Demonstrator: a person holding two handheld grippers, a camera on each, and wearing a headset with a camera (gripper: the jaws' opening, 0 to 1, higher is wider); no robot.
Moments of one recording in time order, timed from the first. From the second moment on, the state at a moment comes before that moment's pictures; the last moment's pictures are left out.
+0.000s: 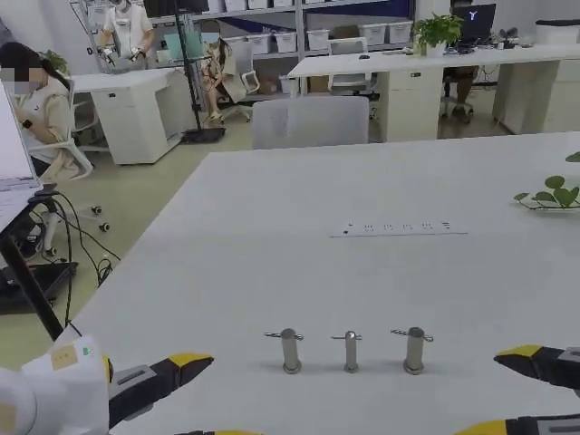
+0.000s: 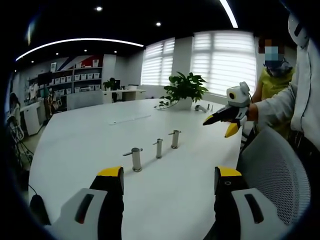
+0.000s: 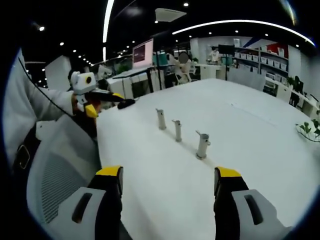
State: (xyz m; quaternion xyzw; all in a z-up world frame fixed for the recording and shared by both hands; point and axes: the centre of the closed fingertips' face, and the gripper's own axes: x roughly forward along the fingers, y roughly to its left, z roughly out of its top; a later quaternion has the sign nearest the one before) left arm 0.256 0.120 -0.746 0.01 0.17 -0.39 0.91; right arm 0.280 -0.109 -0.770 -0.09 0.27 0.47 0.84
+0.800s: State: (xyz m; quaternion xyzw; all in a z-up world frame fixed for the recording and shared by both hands) left arm 0.251 0.134 -0.750 0.01 0.17 -0.35 0.92; right arm 0.267 -0.119 -0.775 -0.08 0.27 0.45 0.85
